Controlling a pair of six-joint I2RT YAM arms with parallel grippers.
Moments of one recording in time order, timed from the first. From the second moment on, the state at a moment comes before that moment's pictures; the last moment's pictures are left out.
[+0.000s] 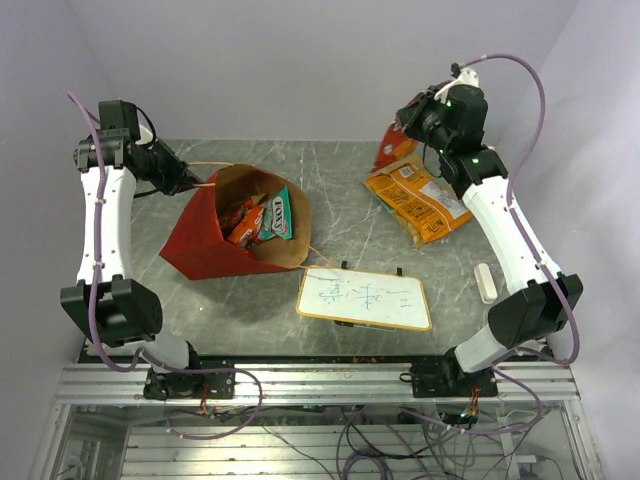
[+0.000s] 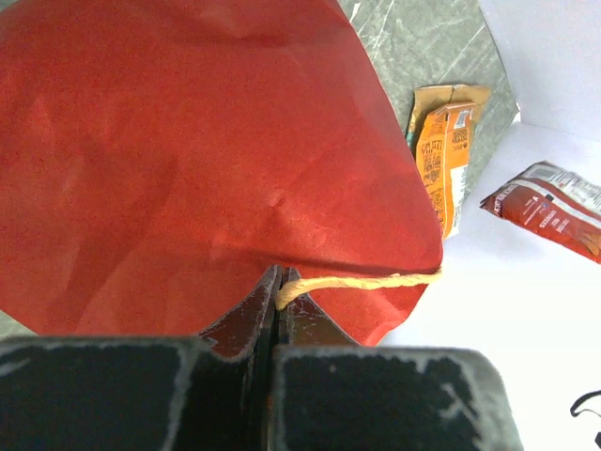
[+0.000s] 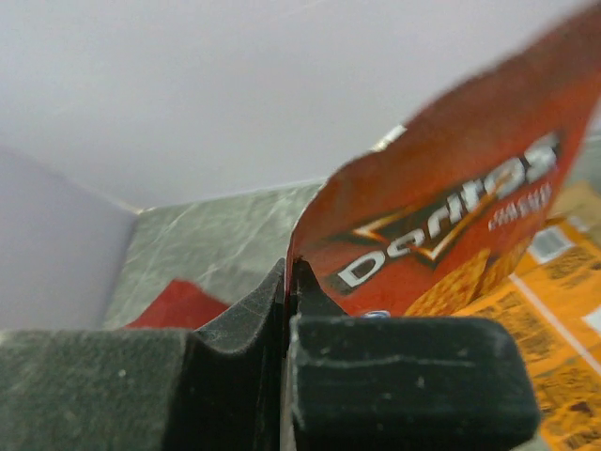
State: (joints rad) left arm 0.16 1.57 1.77 -1.14 0.41 -0.70; right arm 0.31 1.56 1.69 -0.28 0.03 0.50
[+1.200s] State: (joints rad) left arm 0.16 1.64 1.79 -1.11 0.47 -0.70; right arm 0.03 1.80 1.56 -0.12 -0.01 0.50
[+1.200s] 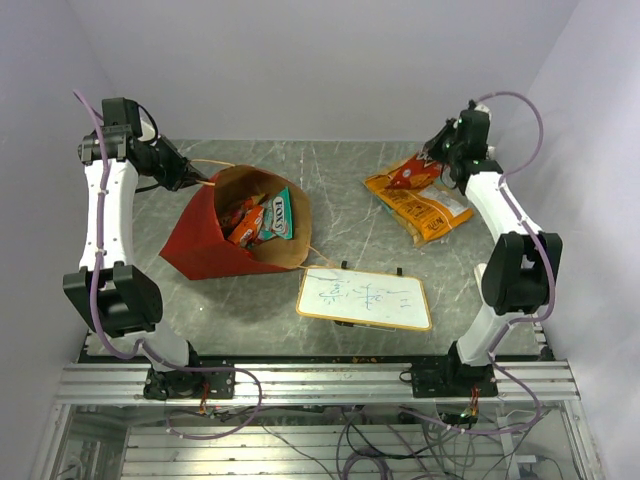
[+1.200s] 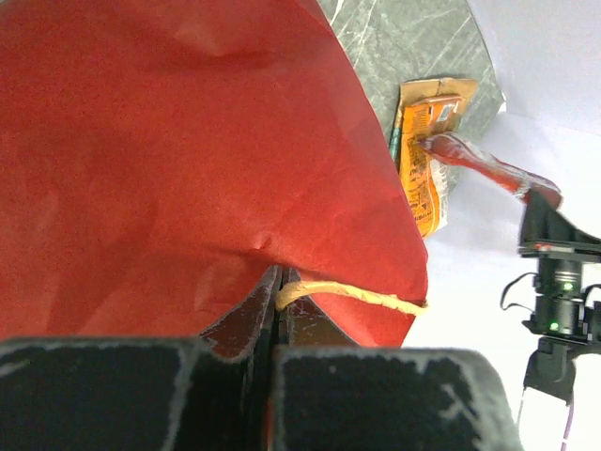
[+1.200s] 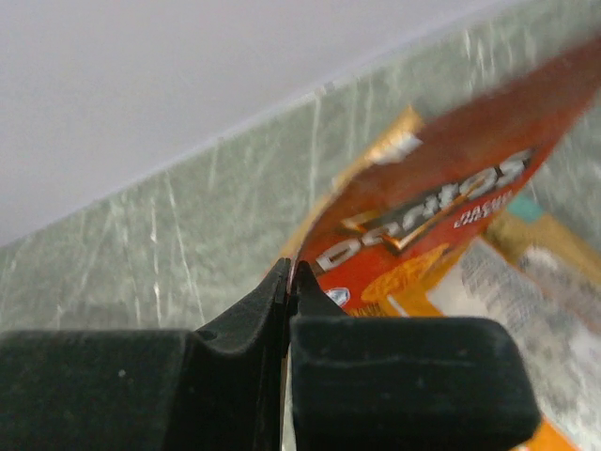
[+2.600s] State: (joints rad) left arm 0.16 1.61 1.74 -1.10 0.53 -0.70; right arm 0.03 1.48 0.92 -0.31 -0.02 0.79
